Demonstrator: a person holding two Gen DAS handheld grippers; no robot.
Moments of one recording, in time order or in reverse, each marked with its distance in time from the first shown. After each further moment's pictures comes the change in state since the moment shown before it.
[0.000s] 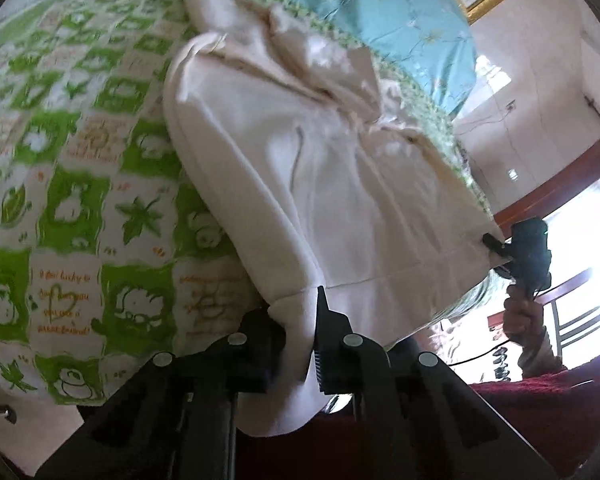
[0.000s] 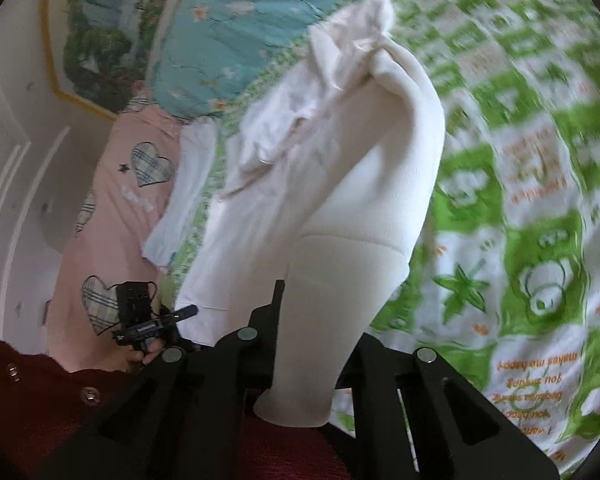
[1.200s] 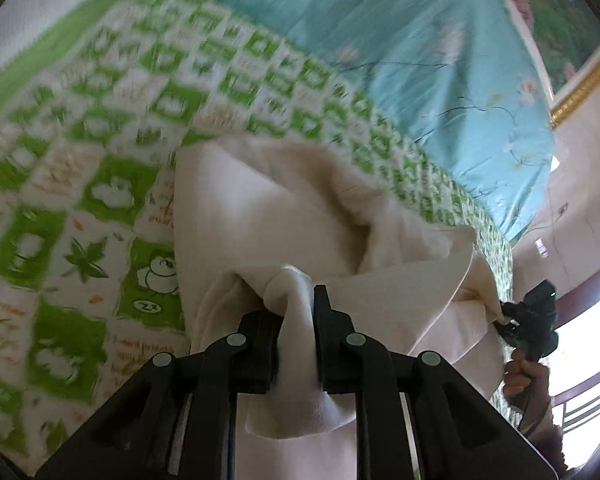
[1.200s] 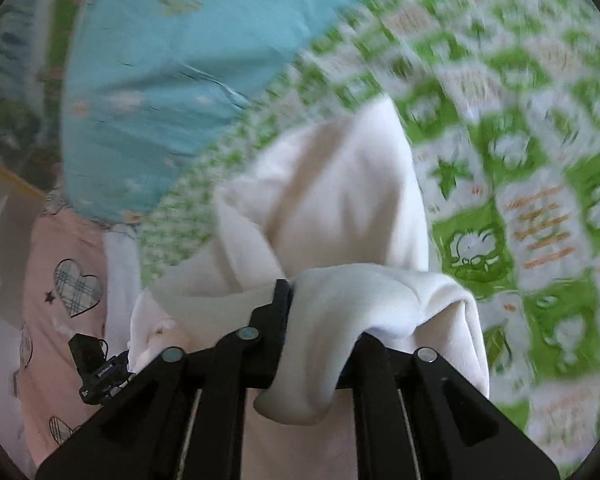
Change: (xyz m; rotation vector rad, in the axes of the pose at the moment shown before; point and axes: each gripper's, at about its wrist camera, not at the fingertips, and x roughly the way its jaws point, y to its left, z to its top) left arm 0.116 0.093 0.293 -0.161 -0.172 0.091; right arm 0.147 -0.058 0.279 0.149 -0.099 -0.206
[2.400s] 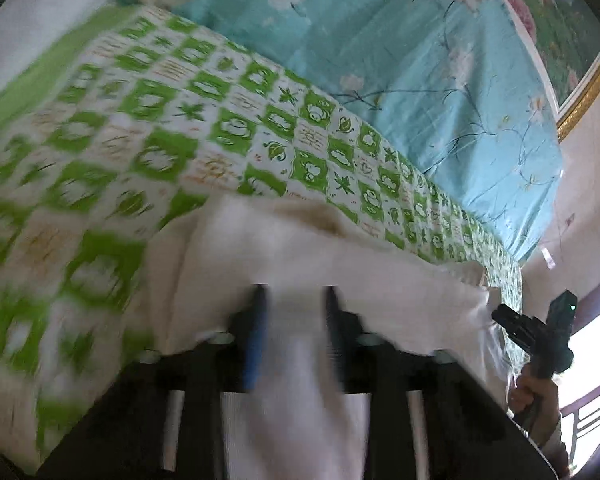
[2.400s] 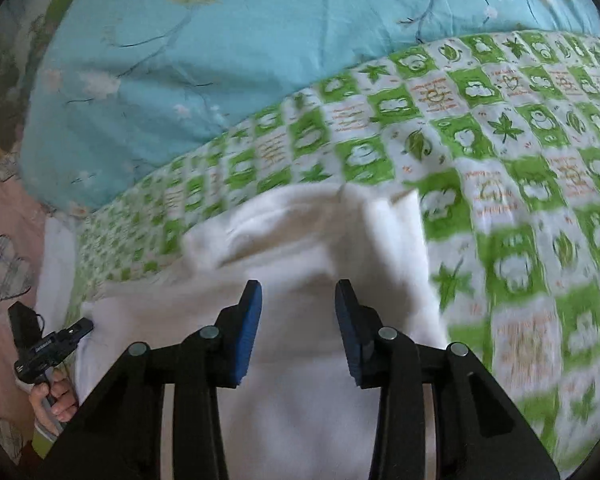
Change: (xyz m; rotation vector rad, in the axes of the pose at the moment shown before) left arm -0.012 -0.003 0.021 0.035 -0.103 0.044; right arm -0.017 0.046 0.020 -0.219 -0.129 -0.225
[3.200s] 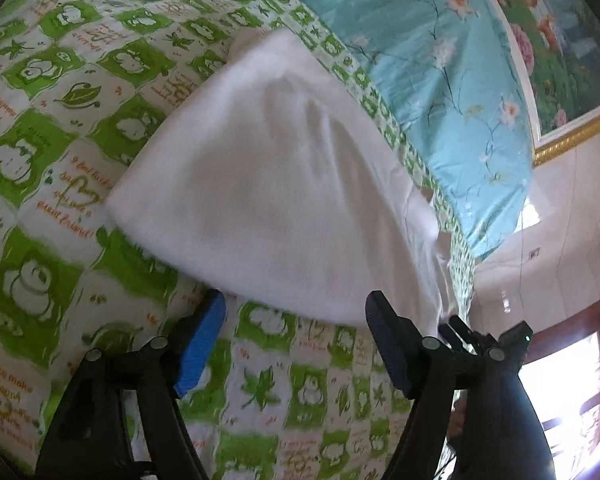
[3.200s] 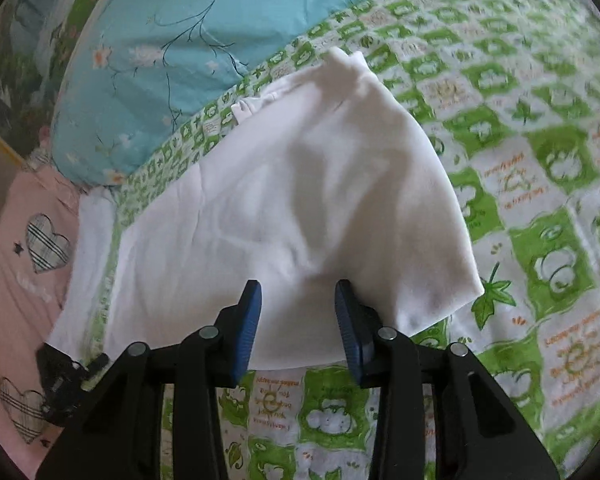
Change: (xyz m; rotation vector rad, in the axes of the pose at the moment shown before) left arm -0.084 -0.011 -0.175 -0.272 0.055 -0.118; right arm -0.069 0.014 -0.132 0.102 0.033 0.039
